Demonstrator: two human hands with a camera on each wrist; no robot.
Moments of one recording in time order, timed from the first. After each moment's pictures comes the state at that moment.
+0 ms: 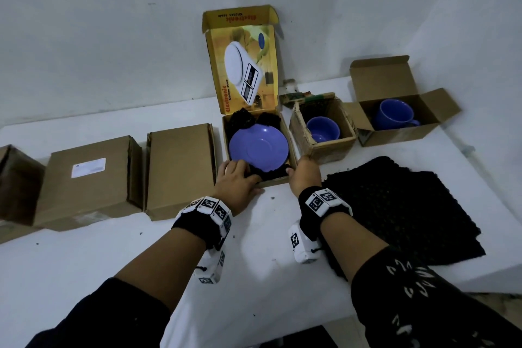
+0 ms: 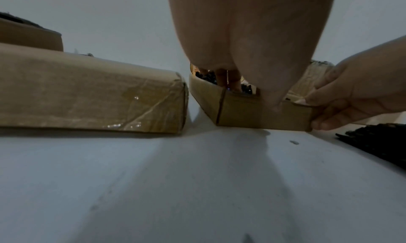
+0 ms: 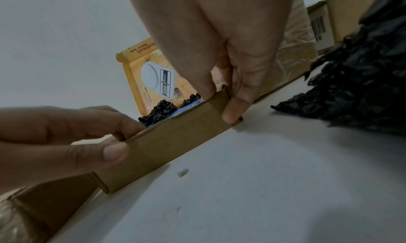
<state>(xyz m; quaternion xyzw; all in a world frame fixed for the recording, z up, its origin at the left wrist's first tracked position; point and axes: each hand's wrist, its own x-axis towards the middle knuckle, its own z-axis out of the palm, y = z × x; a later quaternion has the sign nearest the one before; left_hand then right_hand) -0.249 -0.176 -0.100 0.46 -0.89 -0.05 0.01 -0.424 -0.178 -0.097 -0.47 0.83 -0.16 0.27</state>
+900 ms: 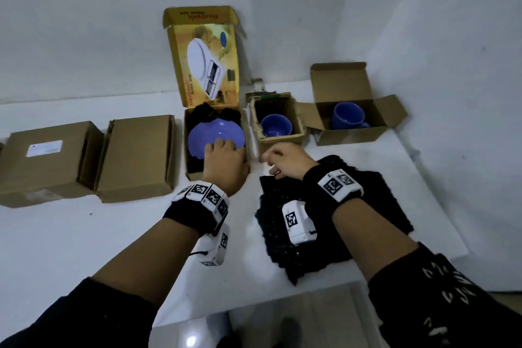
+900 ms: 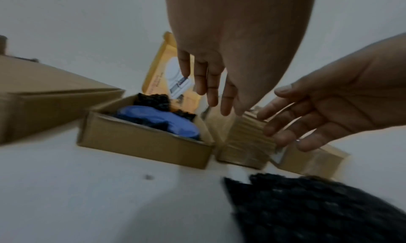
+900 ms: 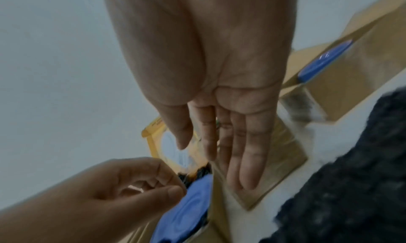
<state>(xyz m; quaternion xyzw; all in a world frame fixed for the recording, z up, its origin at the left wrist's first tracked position) -0.364 -0.152 -0.044 0.59 -0.81 -0.01 -0.03 -0.525 -0.147 -0.023 -0.54 0.66 -0.19 0.49</state>
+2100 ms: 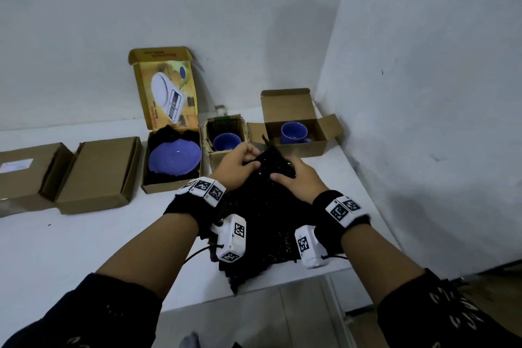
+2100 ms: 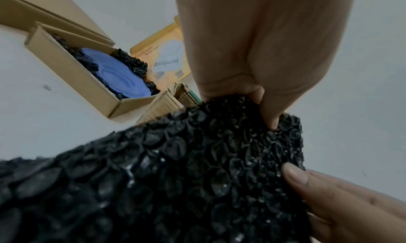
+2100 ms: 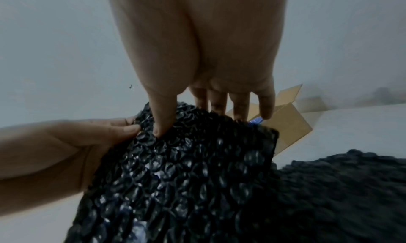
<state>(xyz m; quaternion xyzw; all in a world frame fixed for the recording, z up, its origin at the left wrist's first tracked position) -0.495 -0.111 0.008 0.49 -0.66 -0.49 0.29 -0.678 -0.077 -0.010 -0.60 0.67 -0.24 0.38</state>
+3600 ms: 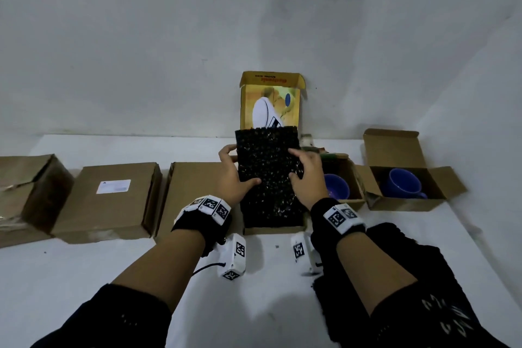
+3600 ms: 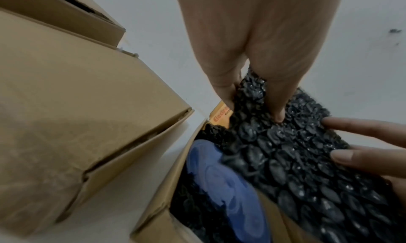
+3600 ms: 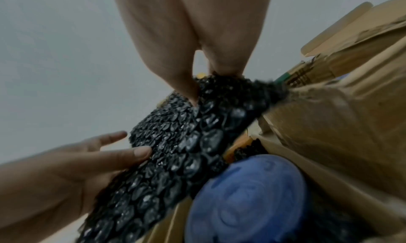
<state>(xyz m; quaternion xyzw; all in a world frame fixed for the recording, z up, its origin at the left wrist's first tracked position) -0.240 -0.239 -0.041 0.56 -0.57 -0.41 0.43 -0.422 -0.222 -0.007 -0.64 0.64 -0.34 0.26</state>
